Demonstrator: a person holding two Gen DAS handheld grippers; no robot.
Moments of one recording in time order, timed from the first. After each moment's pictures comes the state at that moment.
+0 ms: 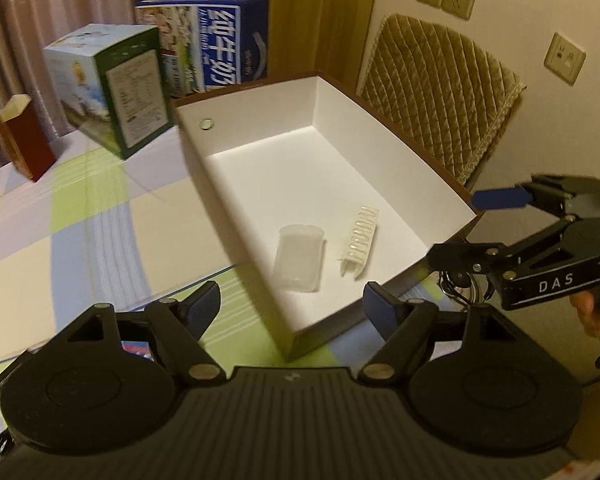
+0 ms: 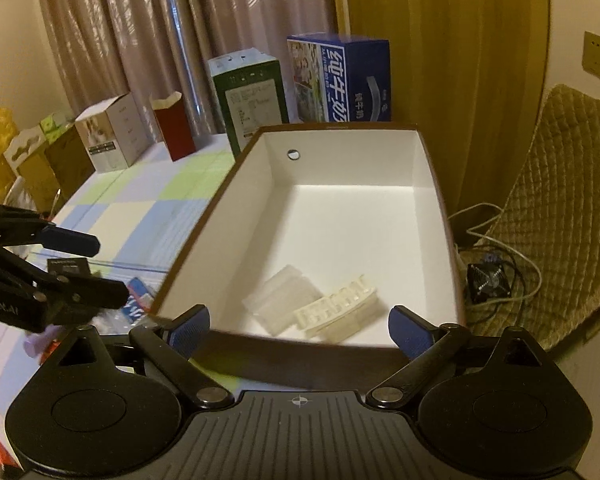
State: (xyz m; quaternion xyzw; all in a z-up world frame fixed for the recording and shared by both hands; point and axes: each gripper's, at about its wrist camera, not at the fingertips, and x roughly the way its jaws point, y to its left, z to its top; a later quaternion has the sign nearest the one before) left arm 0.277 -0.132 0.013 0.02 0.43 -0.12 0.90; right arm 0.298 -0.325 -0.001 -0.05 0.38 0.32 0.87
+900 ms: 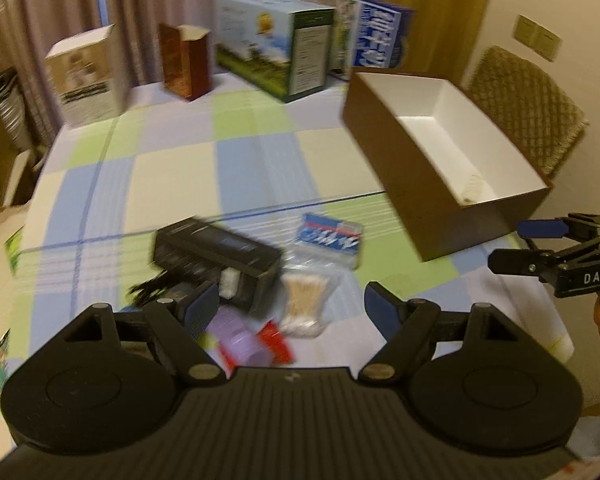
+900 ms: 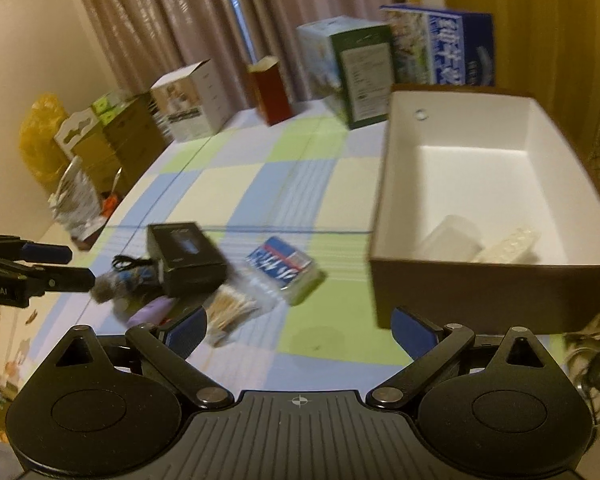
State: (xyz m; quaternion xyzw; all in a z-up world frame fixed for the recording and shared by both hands) left arm 0.131 0.036 0.020 -0.04 0.43 0.01 0.90; right arm 0.203 -0.216 -0.021 -0.03 0.41 0.38 0.83
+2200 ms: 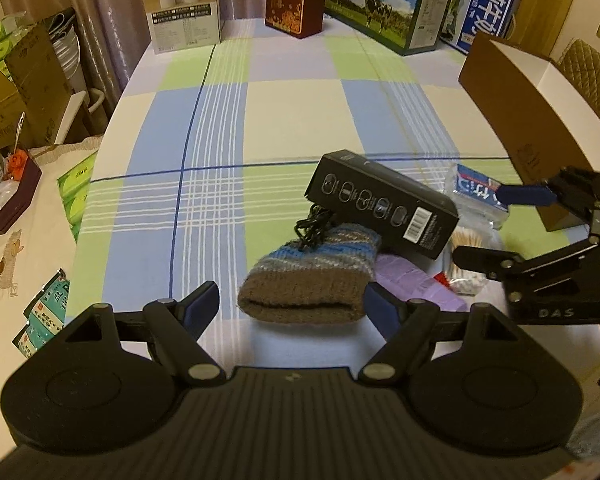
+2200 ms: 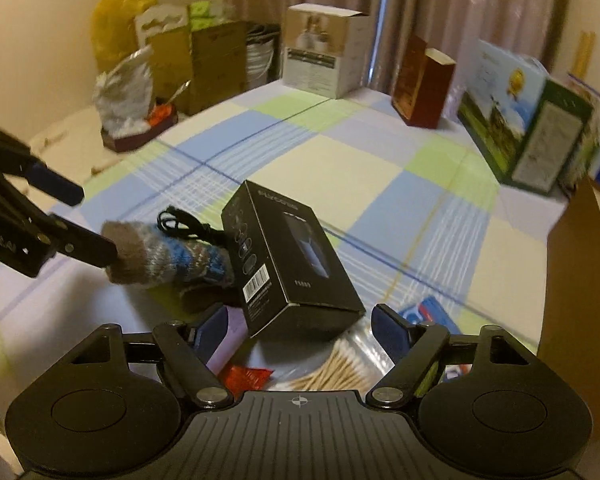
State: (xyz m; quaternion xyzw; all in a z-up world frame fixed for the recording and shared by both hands) left arm 0.125 0.160 -0.044 -0.06 0.49 0.08 0.87; right arm 0.166 -0.017 -0.097 -0.24 0.33 0.46 0.79
